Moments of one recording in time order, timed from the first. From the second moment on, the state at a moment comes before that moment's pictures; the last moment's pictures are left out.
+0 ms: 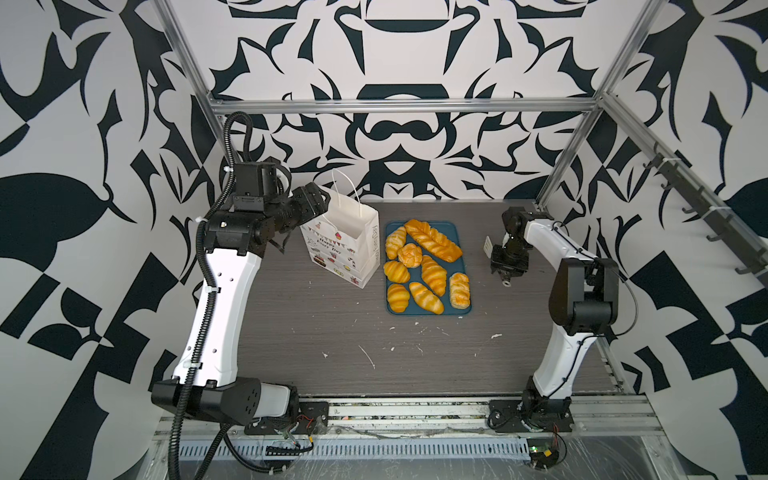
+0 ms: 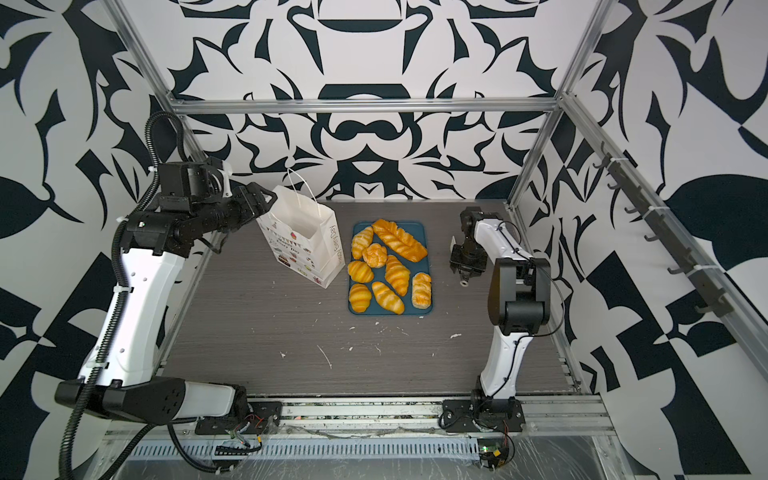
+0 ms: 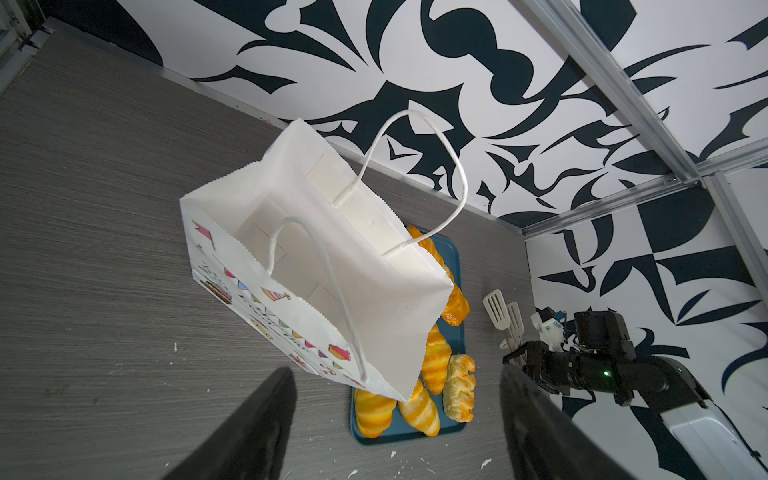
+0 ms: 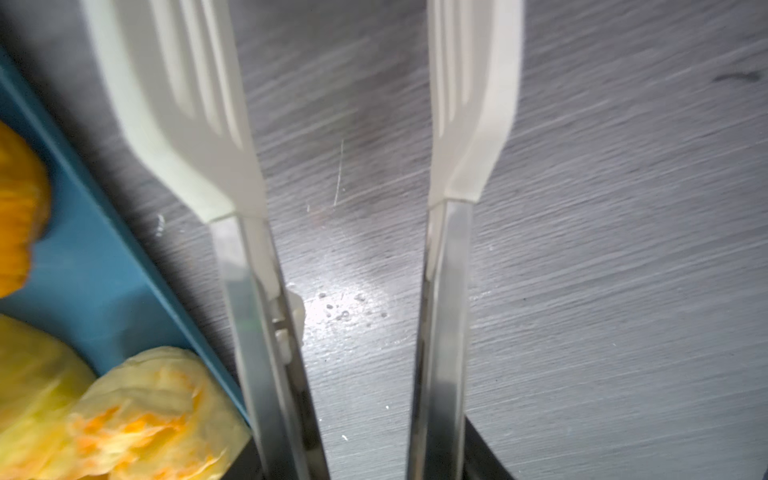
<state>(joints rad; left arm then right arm) -0.15 1.39 1.79 -0.97 0.26 -0.55 0.00 1.94 1.58 -1.12 -0.01 0.33</state>
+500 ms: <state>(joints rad) -0.15 1.43 1.85 -1.01 0.23 -0.54 0.01 1.85 1.63 -1.20 0.02 0.34</state>
